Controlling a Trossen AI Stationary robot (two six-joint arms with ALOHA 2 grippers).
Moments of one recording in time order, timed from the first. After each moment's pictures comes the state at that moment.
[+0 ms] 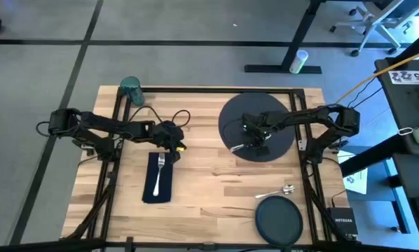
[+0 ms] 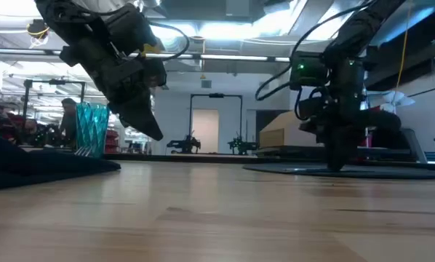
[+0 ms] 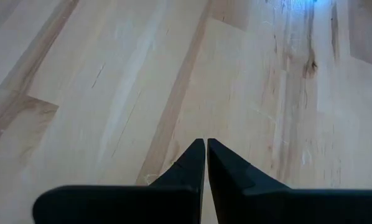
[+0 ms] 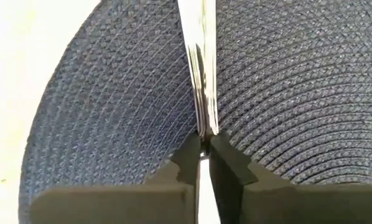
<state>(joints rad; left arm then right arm) 0.15 1.37 0.58 -0.02 0.06 -0.20 -0.31 1.57 0.77 -0.61 -0.10 -0.55</state>
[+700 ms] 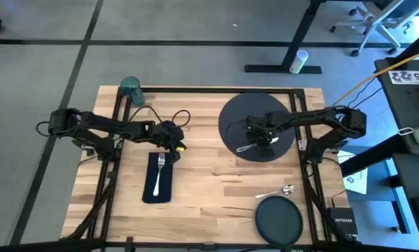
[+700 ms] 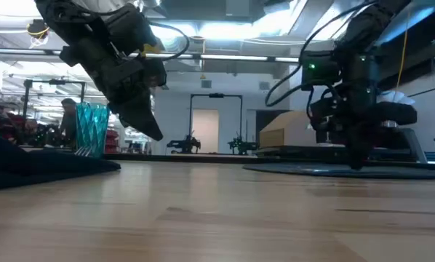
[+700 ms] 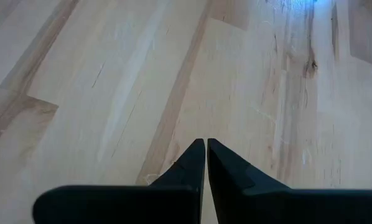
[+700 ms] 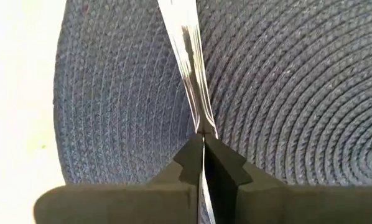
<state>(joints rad) 0.15 1.37 0.58 -0.02 0.06 -0.20 -0.31 1.49 0.72 -0.72 -0.09 -0.35</state>
